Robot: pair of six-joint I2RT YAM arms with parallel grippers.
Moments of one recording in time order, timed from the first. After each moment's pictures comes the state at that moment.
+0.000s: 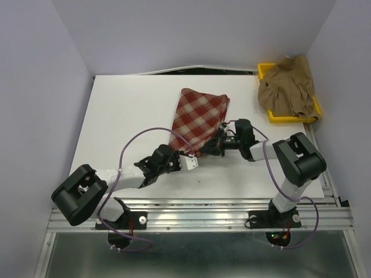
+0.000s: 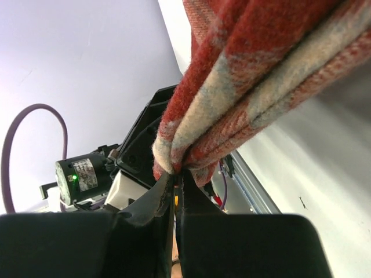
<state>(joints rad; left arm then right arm) -0.80 1.33 0.42 0.29 0.02 0.74 0.40 1.74 0.66 0.61 -0.94 1.37</state>
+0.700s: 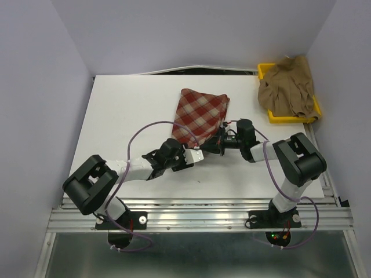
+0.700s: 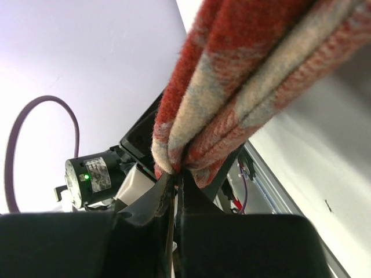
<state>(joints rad) -0.80 1.45 0.55 0.20 0.05 0.62 0.39 1.74 0.65 0.71 -0.94 1.49</state>
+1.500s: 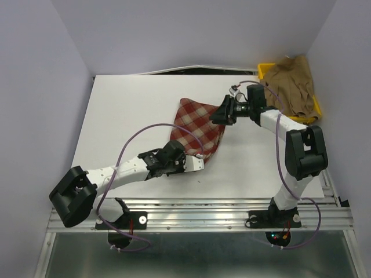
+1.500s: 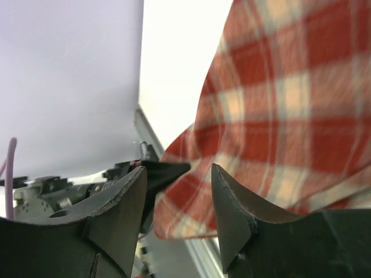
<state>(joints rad) -0.88 1.30 0.69 -0.28 -0.01 0.65 0.20 1.78 1.17 -0.02 -1.00 0.74</state>
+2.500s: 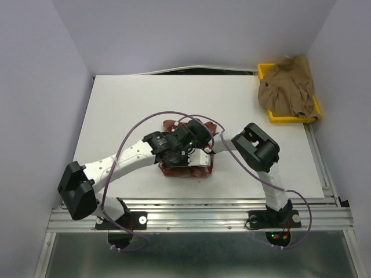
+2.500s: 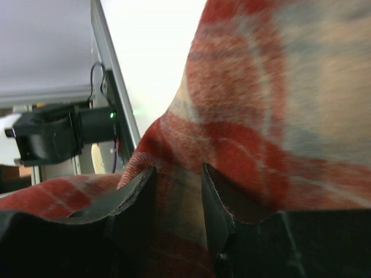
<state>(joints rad) -0.94 1.37 1.13 -0.87 -0.01 0.71 0.72 2.19 1.23 0.29 -0.91 0.72</state>
